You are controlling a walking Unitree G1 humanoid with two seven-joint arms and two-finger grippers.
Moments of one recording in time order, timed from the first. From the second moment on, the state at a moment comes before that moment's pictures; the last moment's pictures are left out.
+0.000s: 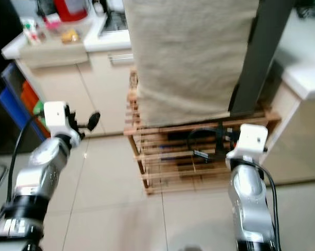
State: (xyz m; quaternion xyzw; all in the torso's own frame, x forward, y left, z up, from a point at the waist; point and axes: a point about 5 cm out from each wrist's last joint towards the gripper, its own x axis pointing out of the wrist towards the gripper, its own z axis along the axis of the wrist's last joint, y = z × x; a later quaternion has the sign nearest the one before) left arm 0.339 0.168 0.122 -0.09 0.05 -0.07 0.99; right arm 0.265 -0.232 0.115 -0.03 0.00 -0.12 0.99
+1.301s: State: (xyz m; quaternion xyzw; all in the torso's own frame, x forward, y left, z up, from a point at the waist) left arm 0.326 0.154 0.133 -0.15 0.02 -0.09 0.98; right arm 0.288 -0.164 0.122 0.00 -0.01 0.02 1.00
